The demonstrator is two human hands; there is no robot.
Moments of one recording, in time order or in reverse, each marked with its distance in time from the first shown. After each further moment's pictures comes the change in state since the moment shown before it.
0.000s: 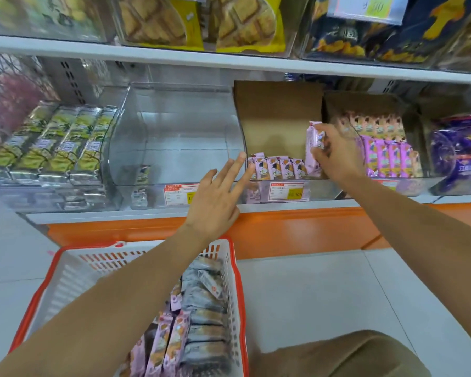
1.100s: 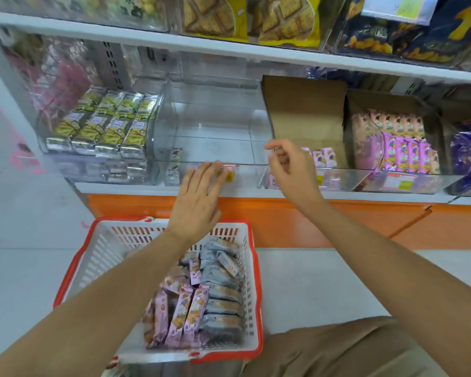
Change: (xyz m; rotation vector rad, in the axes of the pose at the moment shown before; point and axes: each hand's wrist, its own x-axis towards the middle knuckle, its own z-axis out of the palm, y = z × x) left_hand -0.098 -0.041 -0.014 -0.044 0.048 -0.147; right_hand -0.099 -0.136 0.032 0.482 -0.019 -0.251
